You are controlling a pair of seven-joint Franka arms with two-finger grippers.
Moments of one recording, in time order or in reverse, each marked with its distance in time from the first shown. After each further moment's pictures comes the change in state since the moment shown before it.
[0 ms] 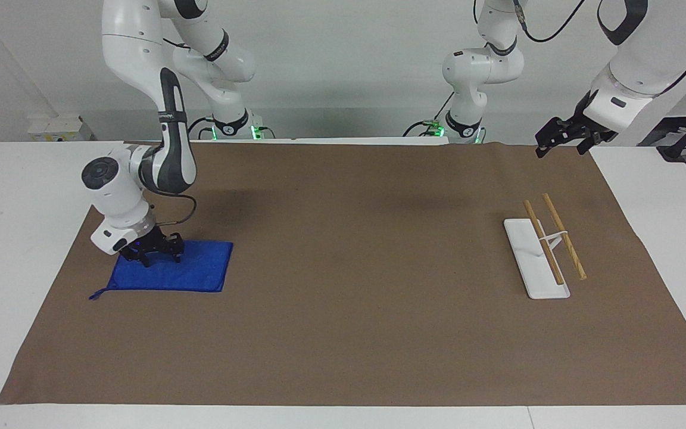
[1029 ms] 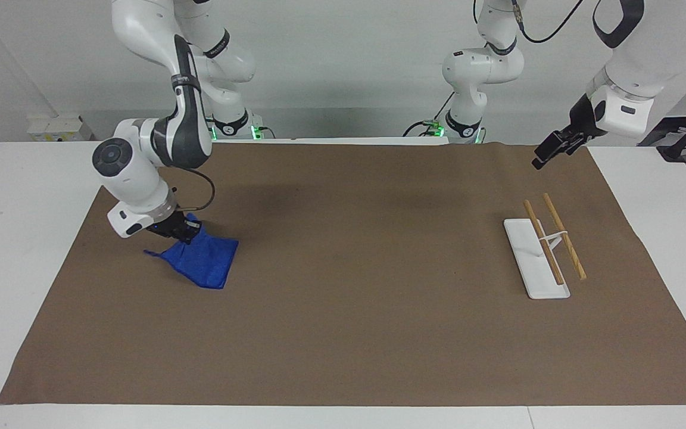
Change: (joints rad) left arm 0.000 -0.021 -0.001 -0.067 -0.113 0.131 -0.541; right arm -0.011 -0.131 0.231 0.158 0.054 -0.480 0.551
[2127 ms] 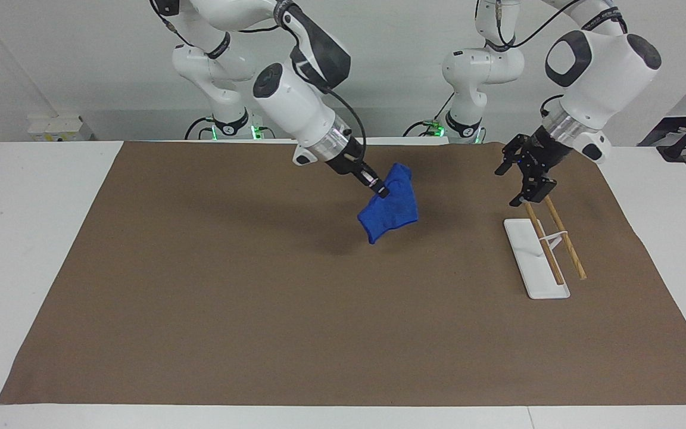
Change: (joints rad) left arm -0.079 -0.136 -0.009 -0.455 -0.219 0.436 -0.925; right arm 0.128 0.107 0.560 0.155 0.513 0.576 1.241
